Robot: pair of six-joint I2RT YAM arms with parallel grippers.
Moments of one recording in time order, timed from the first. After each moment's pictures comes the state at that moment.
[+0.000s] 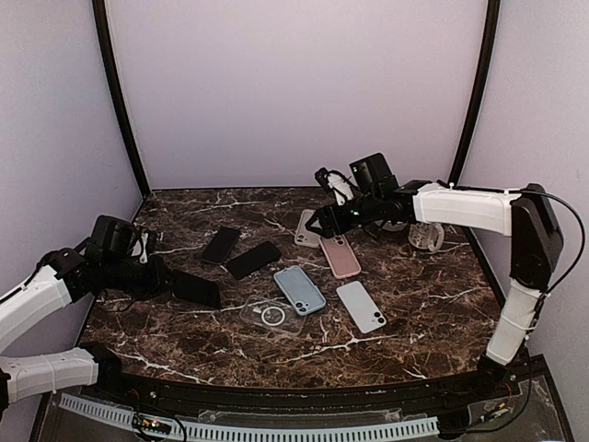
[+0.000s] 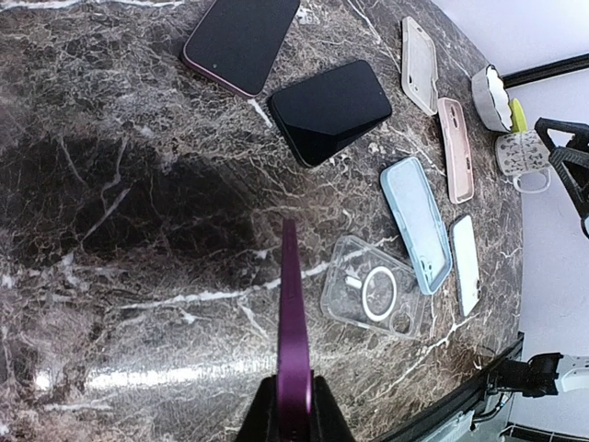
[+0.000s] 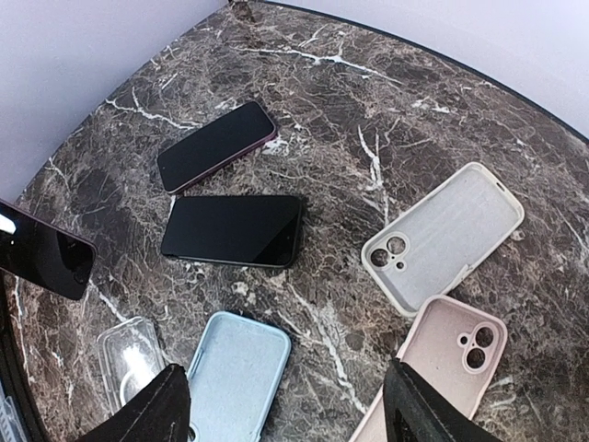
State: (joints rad) left arm -0.39 0.83 0.63 -0.63 0.25 -0.71; right arm 0.67 1.80 1.37 -0.25 -0.29 0.08
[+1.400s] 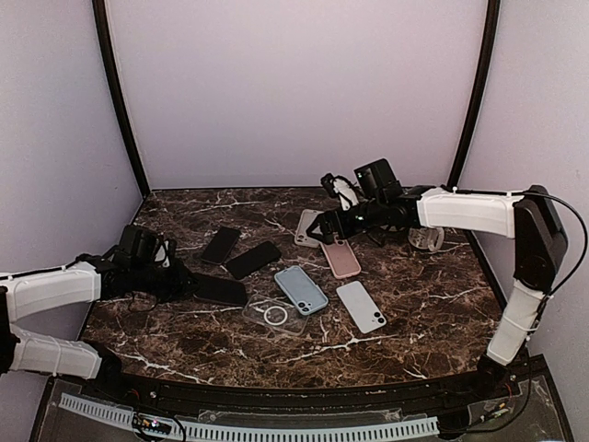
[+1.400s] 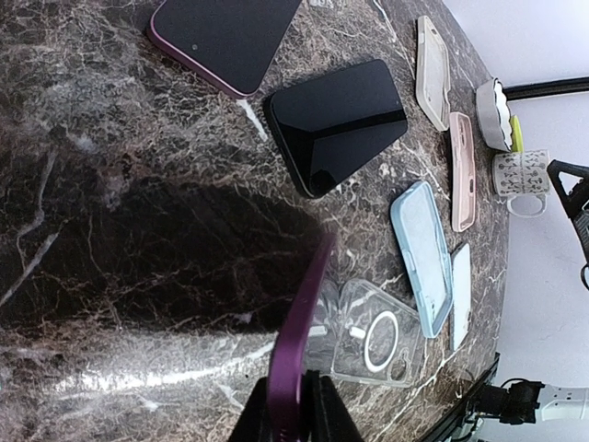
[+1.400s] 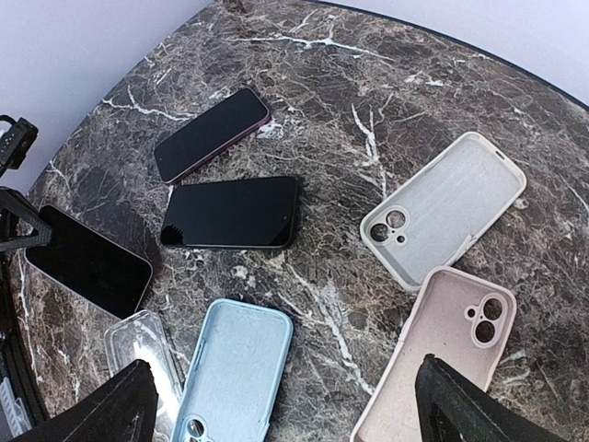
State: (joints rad) left arm -0.38 1.11 0.51 -0.22 0.32 -0.80; right arm 0.66 1.77 1.31 -0.22 -0.30 0.13
